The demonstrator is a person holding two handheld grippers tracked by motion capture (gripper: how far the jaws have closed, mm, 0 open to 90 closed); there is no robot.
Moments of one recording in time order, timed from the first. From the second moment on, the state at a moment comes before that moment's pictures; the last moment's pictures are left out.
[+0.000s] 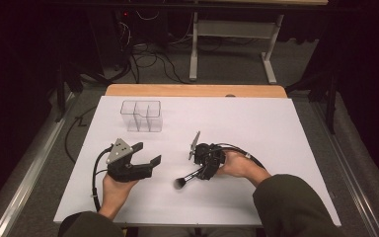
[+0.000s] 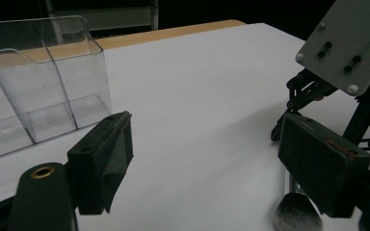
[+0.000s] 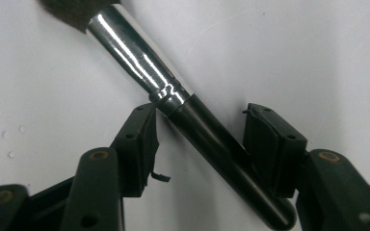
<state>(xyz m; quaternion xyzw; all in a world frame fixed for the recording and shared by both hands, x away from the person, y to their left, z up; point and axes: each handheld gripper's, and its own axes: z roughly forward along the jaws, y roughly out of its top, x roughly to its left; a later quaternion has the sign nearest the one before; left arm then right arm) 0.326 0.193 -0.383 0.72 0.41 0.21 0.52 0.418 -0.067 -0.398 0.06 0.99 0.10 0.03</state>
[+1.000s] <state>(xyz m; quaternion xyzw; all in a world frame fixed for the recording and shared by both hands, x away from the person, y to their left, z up) 0.326 0.194 -0.383 0.72 0.41 0.22 0.52 0.417 -0.073 -0.397 0.10 0.99 0.11 0.03</state>
